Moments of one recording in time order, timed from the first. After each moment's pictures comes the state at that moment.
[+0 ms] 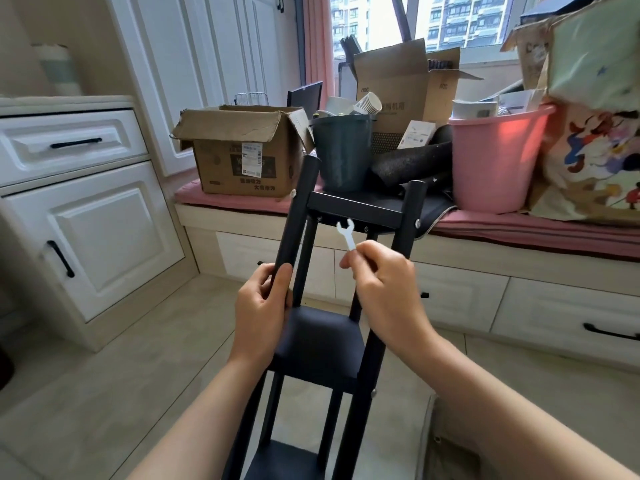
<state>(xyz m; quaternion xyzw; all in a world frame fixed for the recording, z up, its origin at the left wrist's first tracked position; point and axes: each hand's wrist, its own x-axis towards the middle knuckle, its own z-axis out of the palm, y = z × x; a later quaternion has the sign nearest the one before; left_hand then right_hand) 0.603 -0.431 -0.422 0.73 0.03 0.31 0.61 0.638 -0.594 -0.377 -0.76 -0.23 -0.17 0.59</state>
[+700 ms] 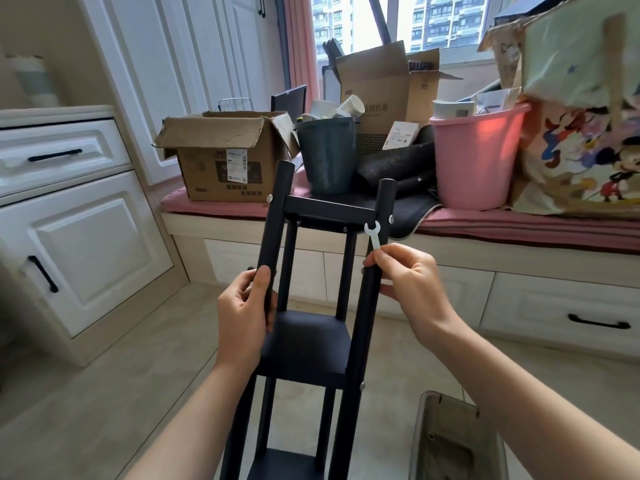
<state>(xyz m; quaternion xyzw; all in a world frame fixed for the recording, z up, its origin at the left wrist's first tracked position) 0.617 -0.430 -0.429 0.69 0.05 0.34 0.64 0.657 -0.642 -0.375 -0.69 -0.13 -0.06 0.70</state>
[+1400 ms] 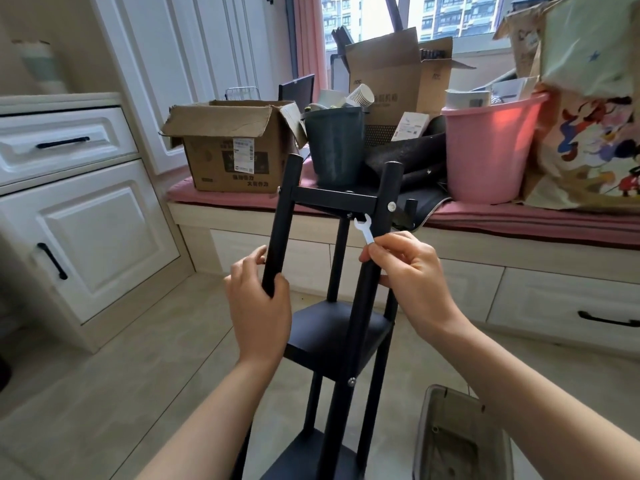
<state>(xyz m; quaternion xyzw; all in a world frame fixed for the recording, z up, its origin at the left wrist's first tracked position) 0.617 -0.447 -0.430 0.78 0.12 0.44 0.43 0.650 -0.629 -0.375 -0.71 -0.19 -0.11 0.67</state>
